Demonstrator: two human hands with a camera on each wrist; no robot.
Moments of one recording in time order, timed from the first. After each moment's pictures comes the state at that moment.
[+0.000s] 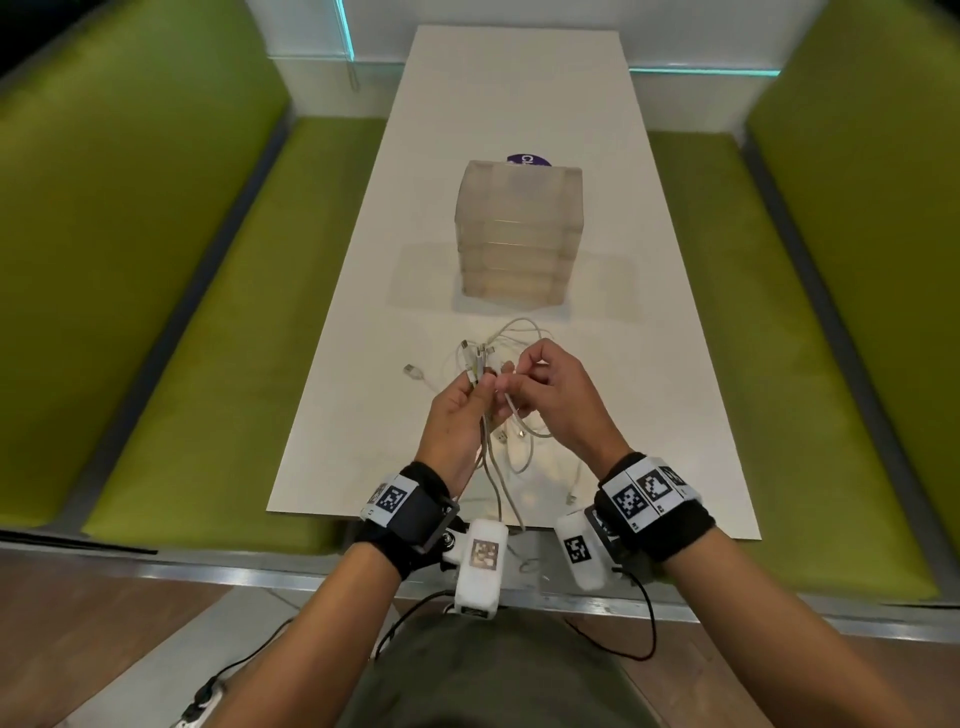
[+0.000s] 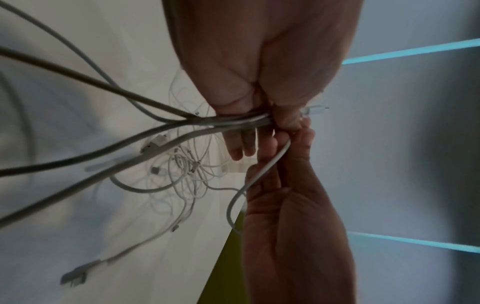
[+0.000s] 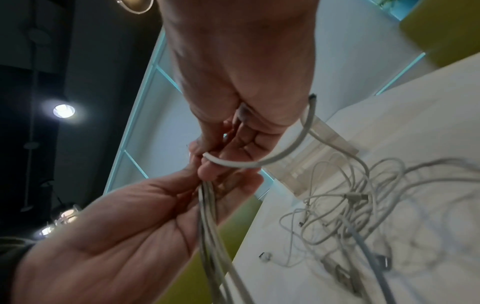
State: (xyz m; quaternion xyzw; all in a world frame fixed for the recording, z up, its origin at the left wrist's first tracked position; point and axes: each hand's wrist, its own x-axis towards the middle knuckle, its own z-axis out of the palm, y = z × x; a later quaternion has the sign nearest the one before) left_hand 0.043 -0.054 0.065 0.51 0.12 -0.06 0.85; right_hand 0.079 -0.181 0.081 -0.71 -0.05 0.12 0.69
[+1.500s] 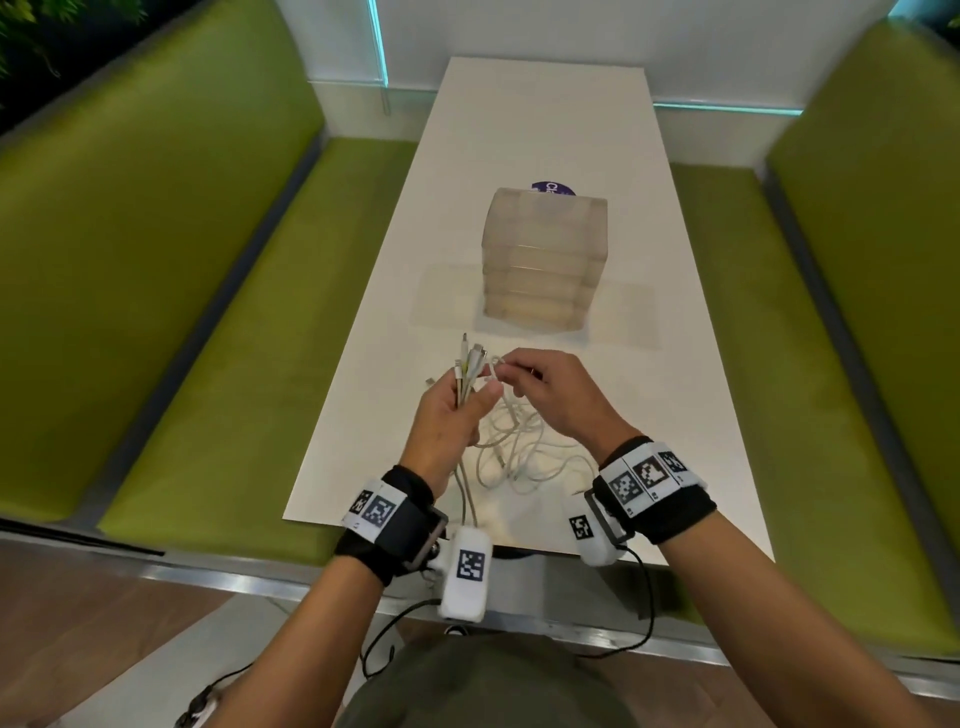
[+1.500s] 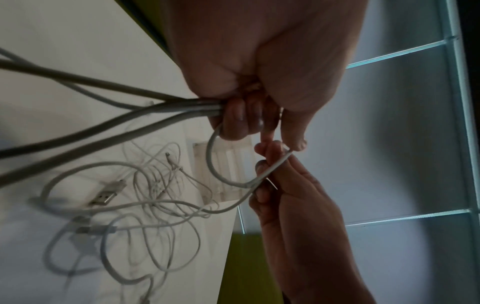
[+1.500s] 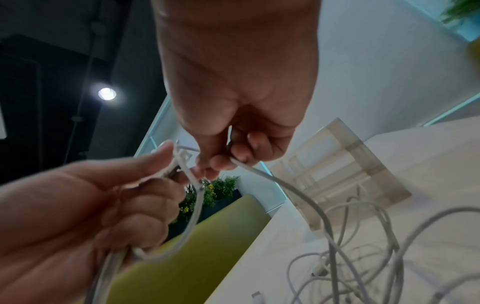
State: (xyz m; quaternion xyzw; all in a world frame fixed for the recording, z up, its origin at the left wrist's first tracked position) left_hand 0.047 -0.020 0.086 0.67 0.11 0.00 0.73; right_hand 0.113 -0.165 0.094 -0.84 -0.20 0.08 0.49
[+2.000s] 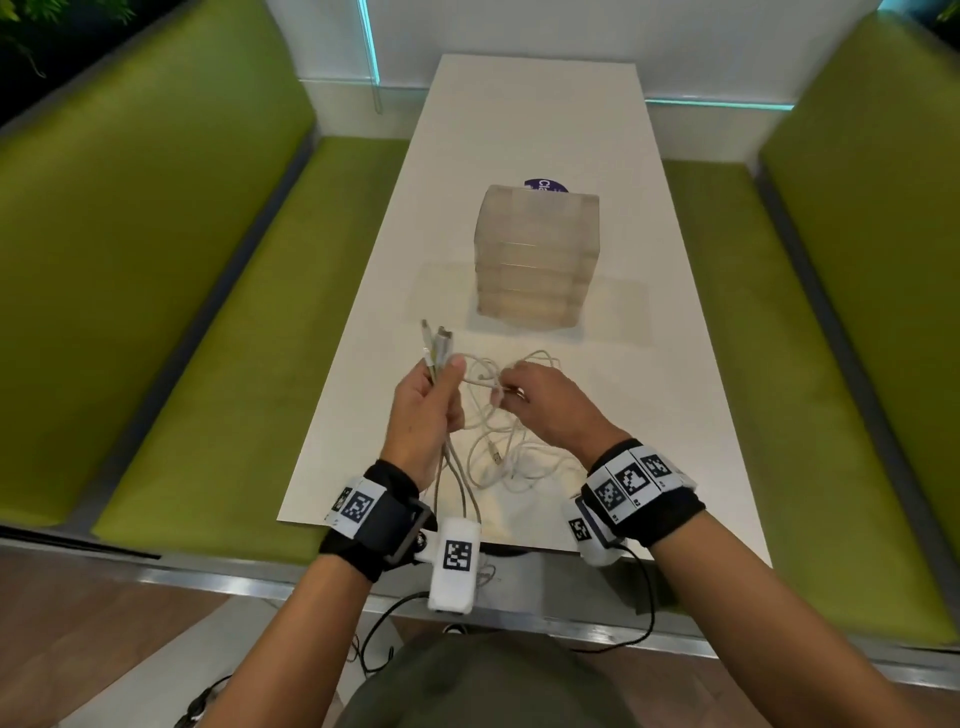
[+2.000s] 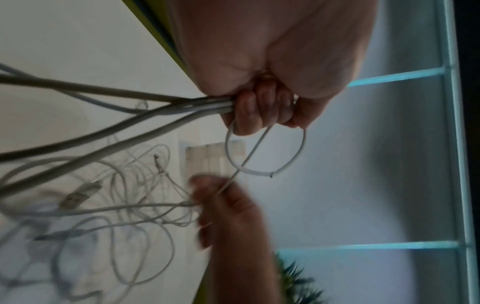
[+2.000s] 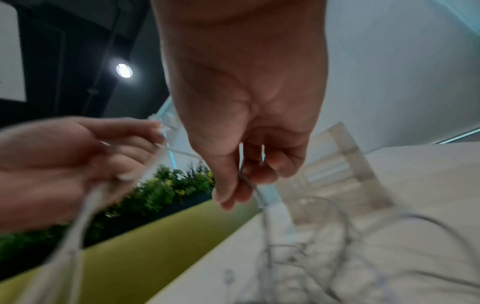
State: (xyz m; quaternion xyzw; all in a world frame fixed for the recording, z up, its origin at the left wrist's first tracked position) left_hand 0.051 -0.015 0.097 0.58 0.13 0.03 0.80; right_hand 0.116 -0.166 0.074 -0.91 -0.25 0.11 0.30
